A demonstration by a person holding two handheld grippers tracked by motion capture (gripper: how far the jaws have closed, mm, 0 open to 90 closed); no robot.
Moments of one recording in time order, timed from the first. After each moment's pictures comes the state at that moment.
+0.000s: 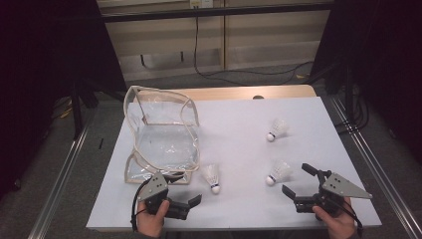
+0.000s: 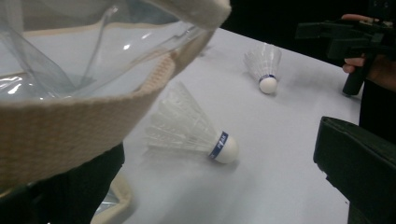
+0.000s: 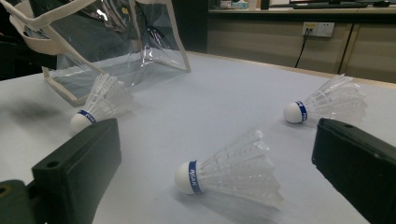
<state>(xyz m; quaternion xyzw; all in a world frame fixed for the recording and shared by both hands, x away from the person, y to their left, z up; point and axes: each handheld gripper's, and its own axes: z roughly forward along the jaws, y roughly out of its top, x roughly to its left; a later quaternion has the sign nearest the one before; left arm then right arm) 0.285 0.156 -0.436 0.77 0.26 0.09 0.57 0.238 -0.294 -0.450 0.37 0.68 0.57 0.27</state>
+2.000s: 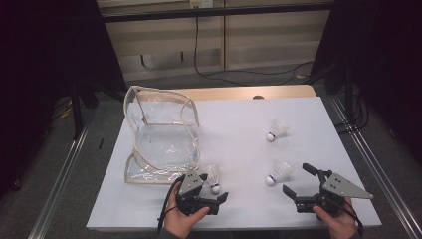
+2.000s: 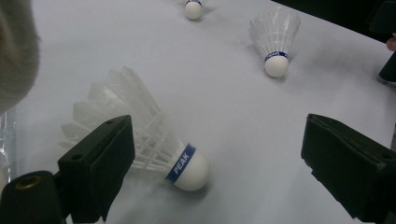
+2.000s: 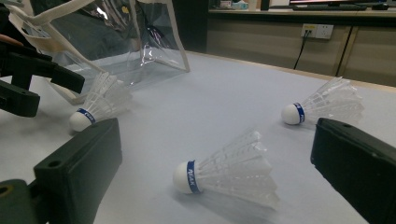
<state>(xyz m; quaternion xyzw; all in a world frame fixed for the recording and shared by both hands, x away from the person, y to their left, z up) 0.285 0.082 -0.441 0.80 0.31 0.10 0.50 0.237 -0.294 -0.448 0.37 0.68 0.57 0.28</state>
